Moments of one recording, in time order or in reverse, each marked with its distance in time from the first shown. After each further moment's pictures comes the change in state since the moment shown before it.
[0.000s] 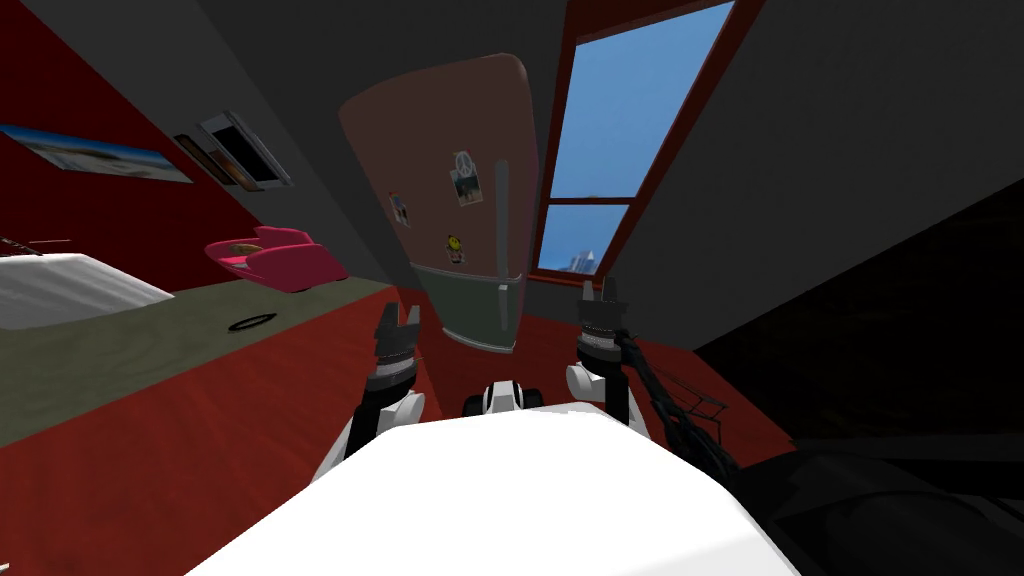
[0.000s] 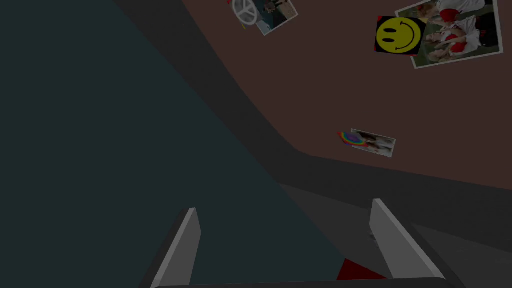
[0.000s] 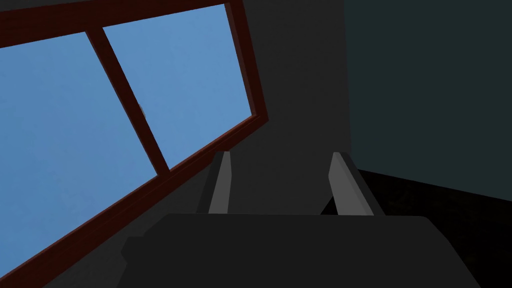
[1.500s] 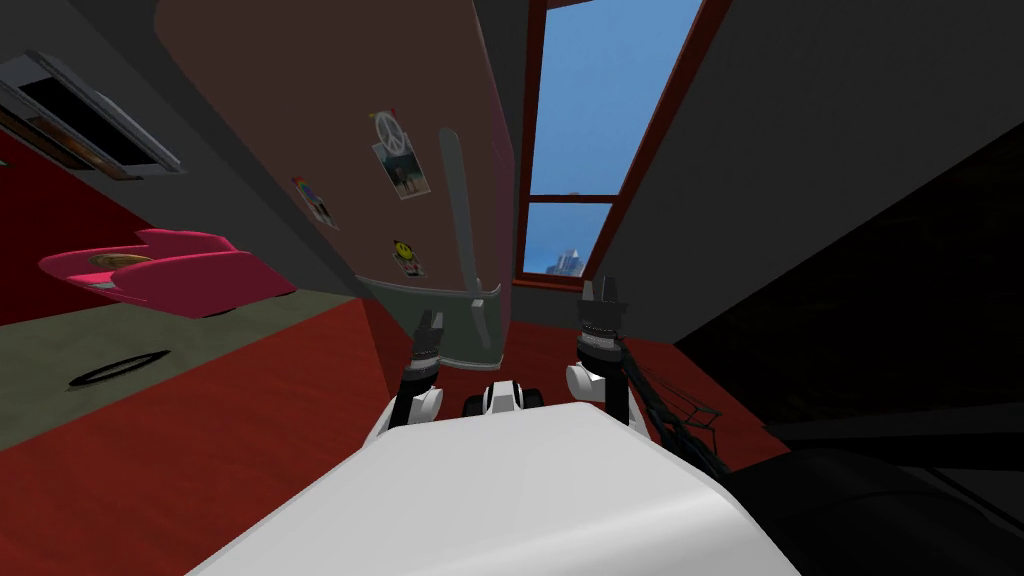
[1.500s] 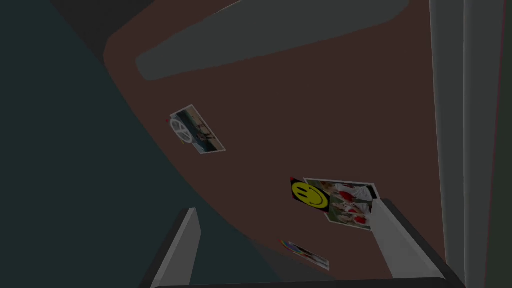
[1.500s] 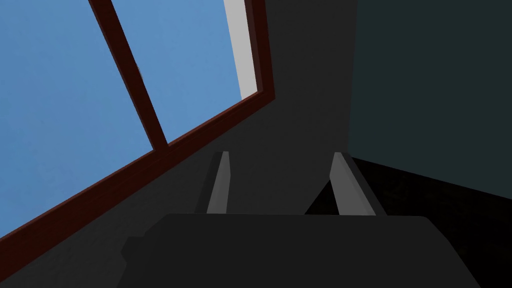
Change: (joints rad) left arm -0.110 -0.013 -0.070 0.279 -0.061 -0.094 -0.011; right arm 0.000 0.000 0.000 0.000 0.000 0.000 0.000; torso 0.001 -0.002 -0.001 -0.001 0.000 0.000
